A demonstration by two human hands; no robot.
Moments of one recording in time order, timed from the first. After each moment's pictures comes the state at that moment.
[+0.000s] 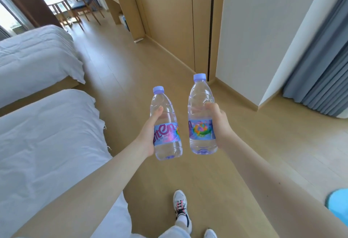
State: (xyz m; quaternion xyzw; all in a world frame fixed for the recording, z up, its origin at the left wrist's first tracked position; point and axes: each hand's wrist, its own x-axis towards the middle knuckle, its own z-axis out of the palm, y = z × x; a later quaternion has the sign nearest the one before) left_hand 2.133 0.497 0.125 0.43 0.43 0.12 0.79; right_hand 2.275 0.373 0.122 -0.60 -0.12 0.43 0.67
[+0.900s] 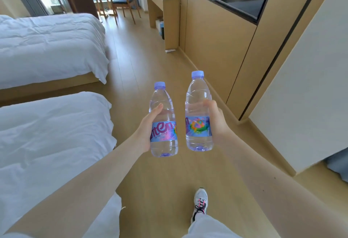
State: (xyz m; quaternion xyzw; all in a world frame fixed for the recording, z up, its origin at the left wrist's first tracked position) left_hand 2.147 0.859 0.130 0.40 0.40 0.21 0.80; right_hand 2.314 0.769 0.151 -0.62 -0.22 0.47 0.59
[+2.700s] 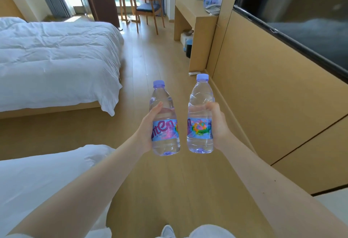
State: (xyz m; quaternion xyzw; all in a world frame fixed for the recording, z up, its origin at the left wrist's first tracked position) left_hand 2.279 1.473 0.109 0.36 0.35 0.25 0.83; right_hand 2.460 1.400 0.137 -0.60 -0.22 0.52 0.56
